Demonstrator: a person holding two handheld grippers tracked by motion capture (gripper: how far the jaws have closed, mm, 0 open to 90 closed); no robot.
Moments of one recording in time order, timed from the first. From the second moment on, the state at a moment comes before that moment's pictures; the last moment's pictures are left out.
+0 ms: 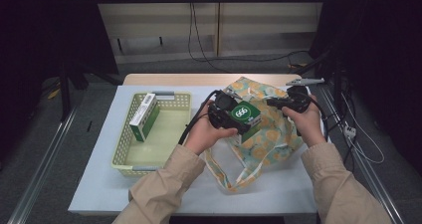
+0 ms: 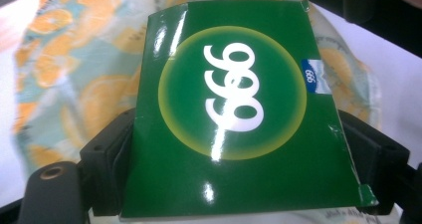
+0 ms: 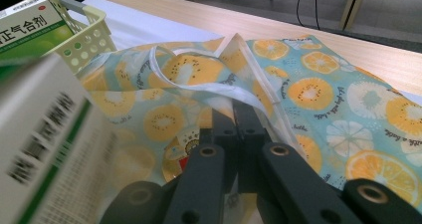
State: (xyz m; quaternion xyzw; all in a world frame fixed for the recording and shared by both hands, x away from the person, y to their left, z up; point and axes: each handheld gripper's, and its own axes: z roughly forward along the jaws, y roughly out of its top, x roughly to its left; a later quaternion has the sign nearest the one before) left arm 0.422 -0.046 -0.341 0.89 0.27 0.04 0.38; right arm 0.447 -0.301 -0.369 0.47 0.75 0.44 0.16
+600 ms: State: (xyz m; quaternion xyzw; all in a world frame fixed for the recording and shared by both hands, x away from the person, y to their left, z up) left arm 0.428 -0.092 -0.386 0.89 0.26 0.03 0.38; right arm 0.445 -0.301 -0.367 0.47 0.74 0.45 0.16
